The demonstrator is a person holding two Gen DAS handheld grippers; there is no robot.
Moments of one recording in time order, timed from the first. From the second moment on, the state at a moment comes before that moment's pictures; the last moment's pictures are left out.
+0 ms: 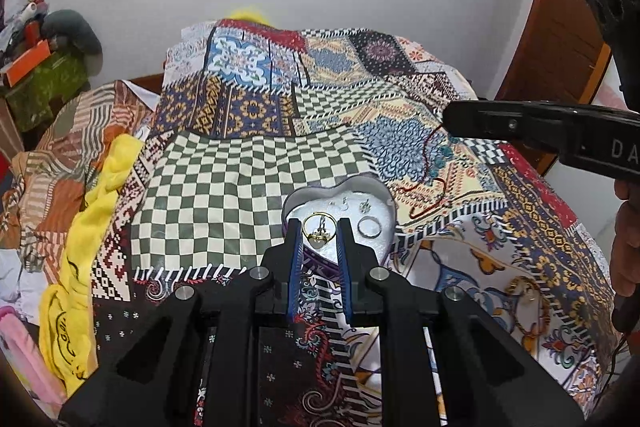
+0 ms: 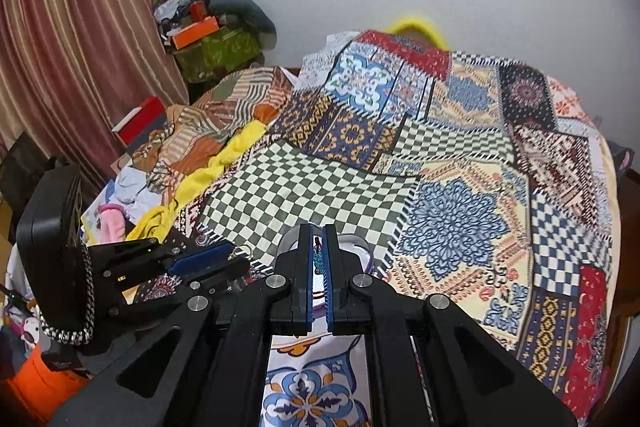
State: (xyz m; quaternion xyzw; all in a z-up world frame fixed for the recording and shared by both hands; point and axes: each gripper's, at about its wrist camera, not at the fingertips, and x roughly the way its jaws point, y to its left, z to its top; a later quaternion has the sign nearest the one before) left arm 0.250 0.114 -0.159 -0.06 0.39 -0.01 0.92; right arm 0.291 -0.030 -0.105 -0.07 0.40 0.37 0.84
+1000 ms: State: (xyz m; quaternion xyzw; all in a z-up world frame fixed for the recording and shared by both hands) left arm 0.290 0.103 -0.200 -0.06 0.44 -0.03 0.90; right arm 0.332 0.014 -0.184 -0.11 0.51 0.35 0.78
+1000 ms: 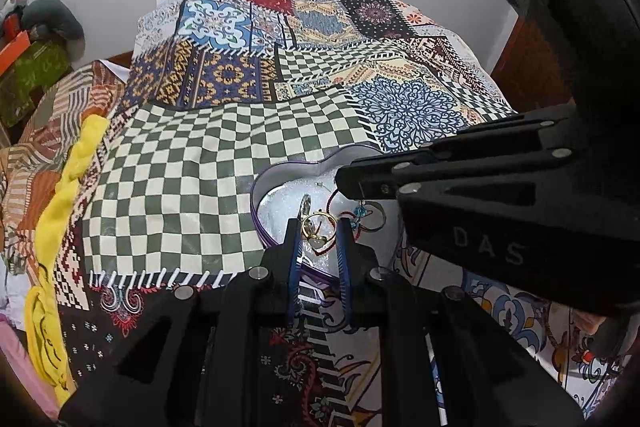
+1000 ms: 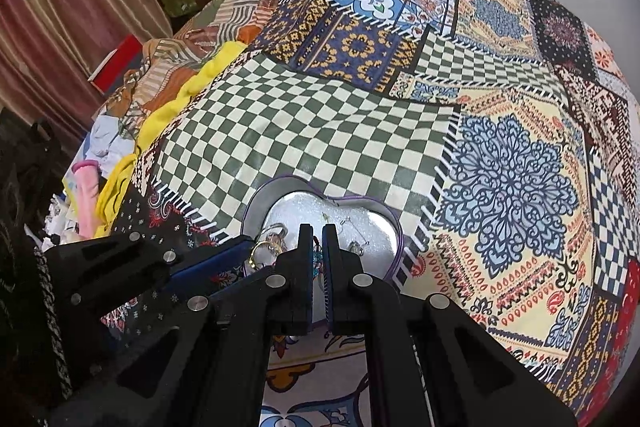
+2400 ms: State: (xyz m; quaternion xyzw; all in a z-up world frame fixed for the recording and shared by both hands) left arm 0.189 0.070 -0.117 -0.05 0.40 -0.02 0.92; right arm 0.226 -0.103 -0.101 -0.10 0.39 0.29 0.87
